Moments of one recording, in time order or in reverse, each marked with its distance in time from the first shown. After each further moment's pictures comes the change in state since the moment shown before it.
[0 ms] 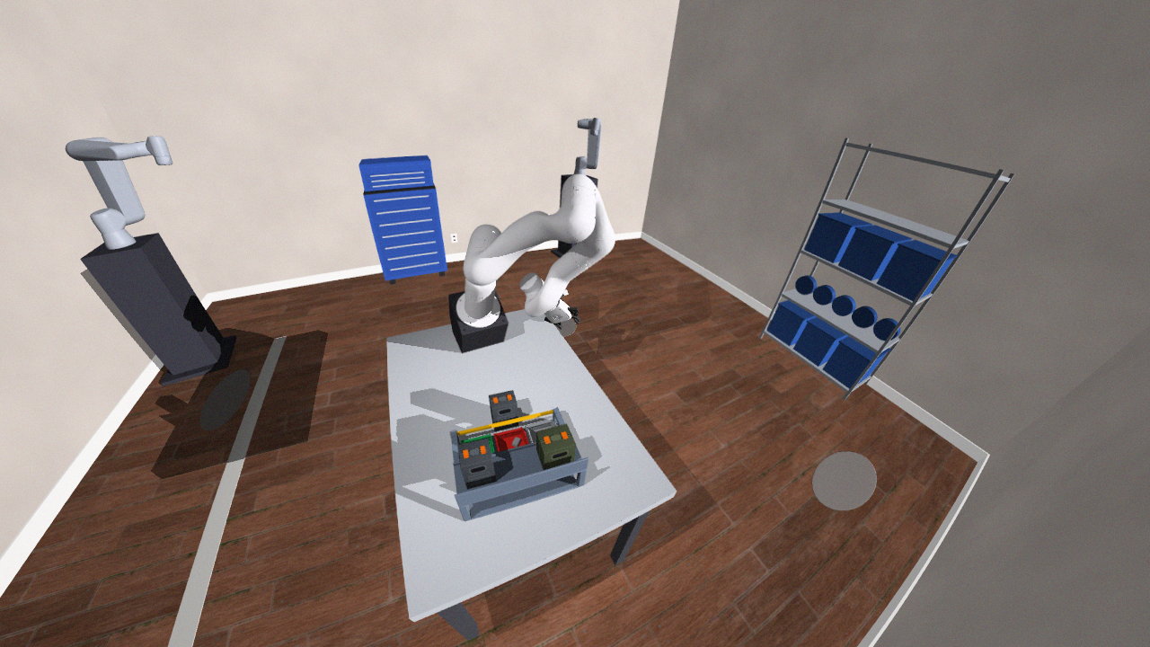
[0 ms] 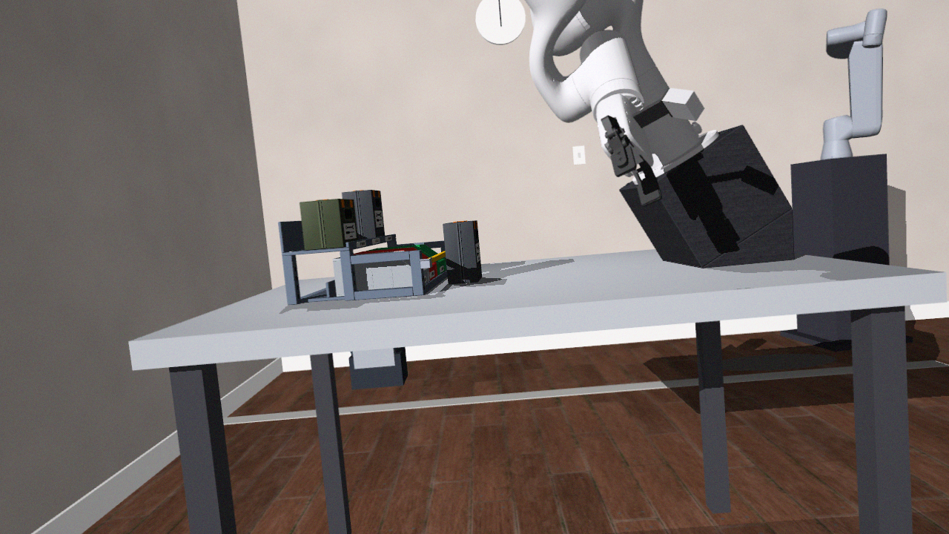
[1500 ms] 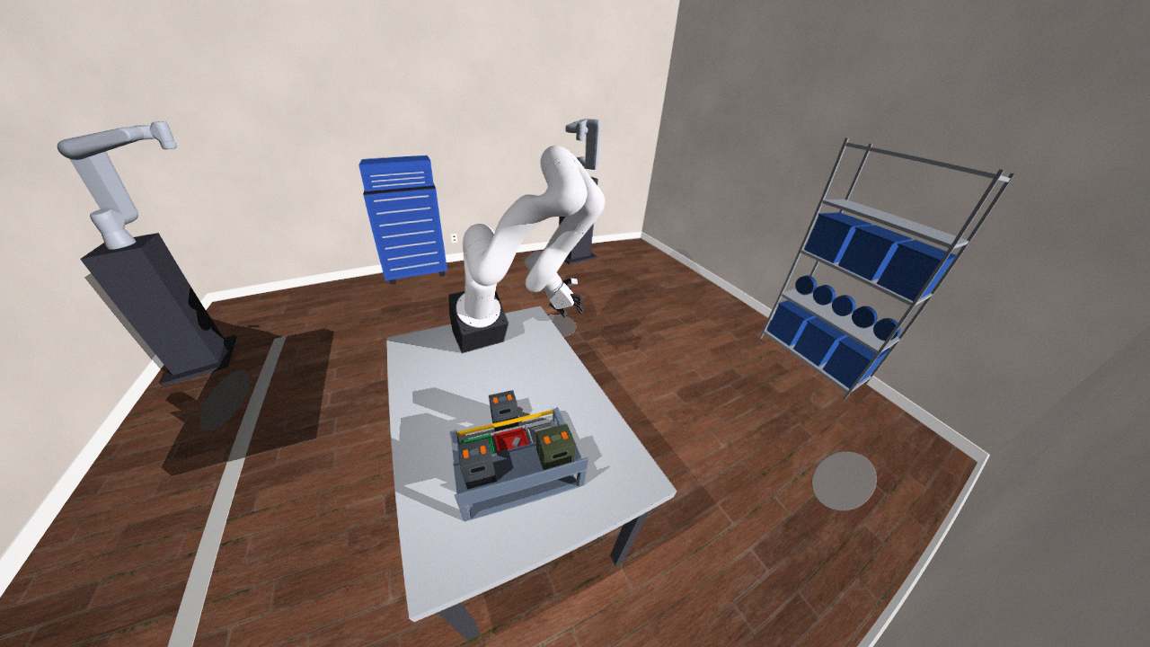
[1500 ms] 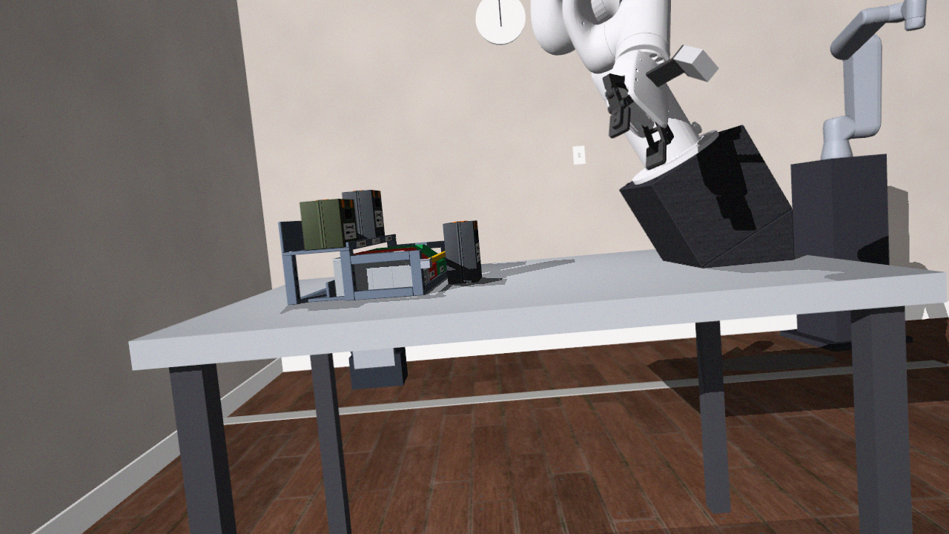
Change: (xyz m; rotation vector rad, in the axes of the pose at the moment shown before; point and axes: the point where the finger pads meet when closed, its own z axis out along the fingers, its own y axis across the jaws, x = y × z) arm 0.024 0.038 -0.034 -0.066 -0.228 0.170
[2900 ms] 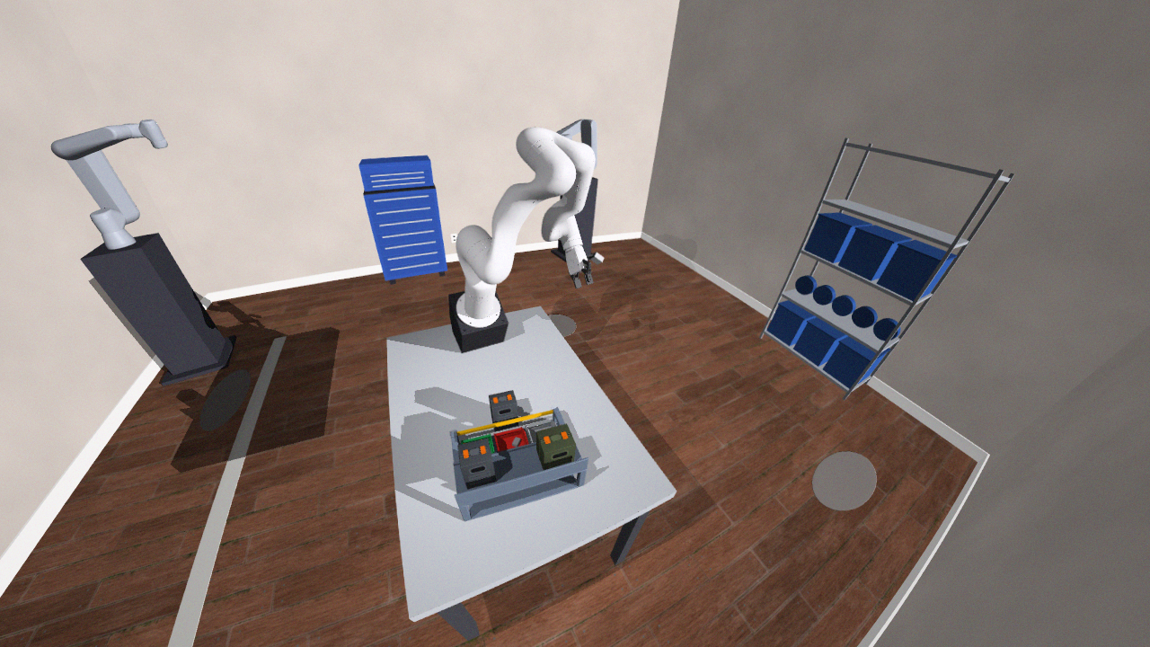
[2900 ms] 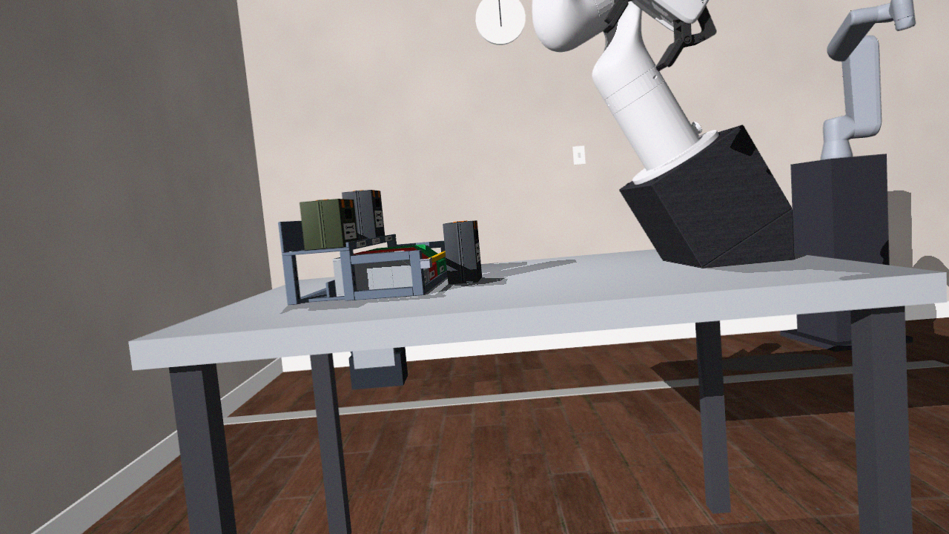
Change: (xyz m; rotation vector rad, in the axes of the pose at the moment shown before) arm 0.058 0.092 -0.090 -0.163 -0.575 0.407
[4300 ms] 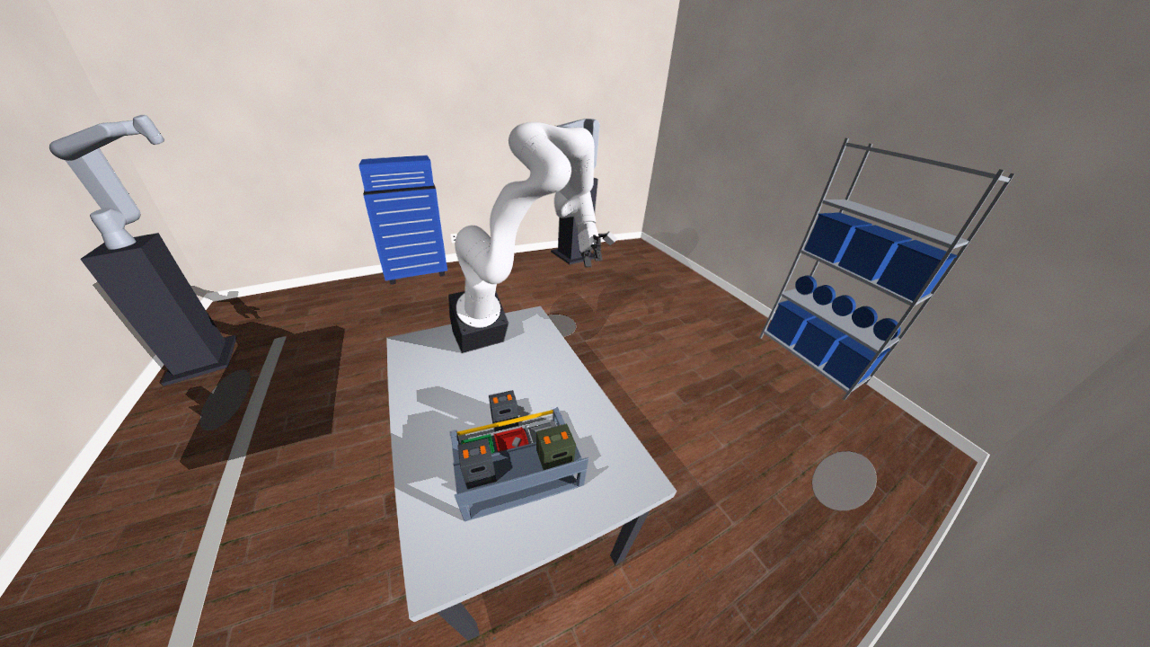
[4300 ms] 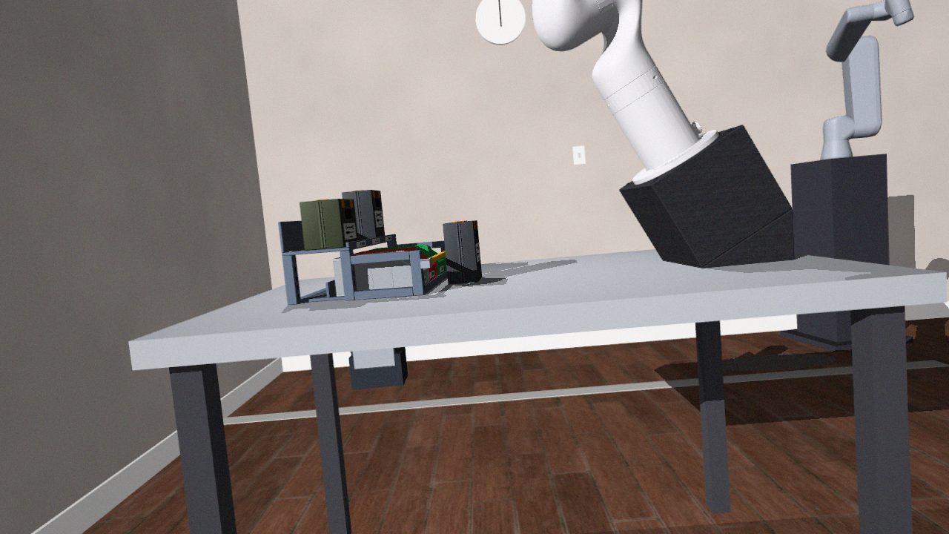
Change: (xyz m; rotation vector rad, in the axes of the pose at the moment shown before) arm 0.029 0.068 -0.075 -0.045 -0.141 0.085
